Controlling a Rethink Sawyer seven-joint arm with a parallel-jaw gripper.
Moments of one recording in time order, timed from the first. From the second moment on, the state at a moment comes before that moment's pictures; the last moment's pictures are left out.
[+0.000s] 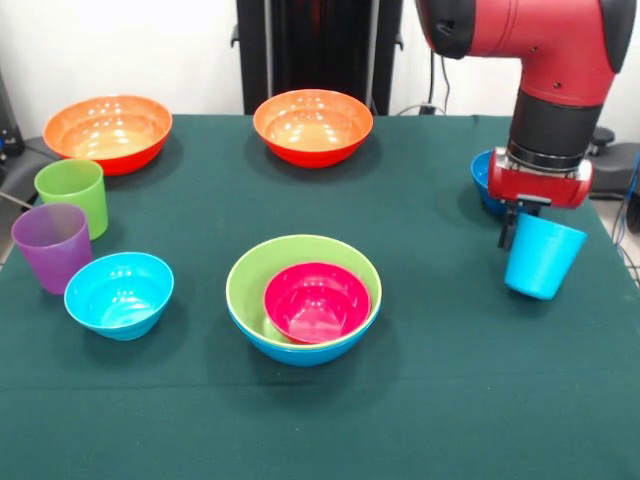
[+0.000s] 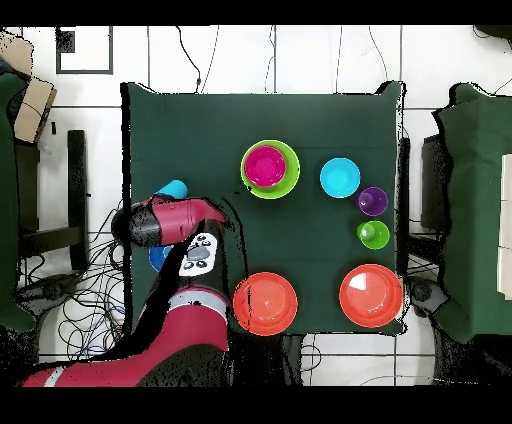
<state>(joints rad) 0.15 -0.41 -0.07 1.55 -0.01 0.29 2.15</state>
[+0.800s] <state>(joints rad) -0.09 -0.50 0.03 1.54 0.03 0.62 2.15</state>
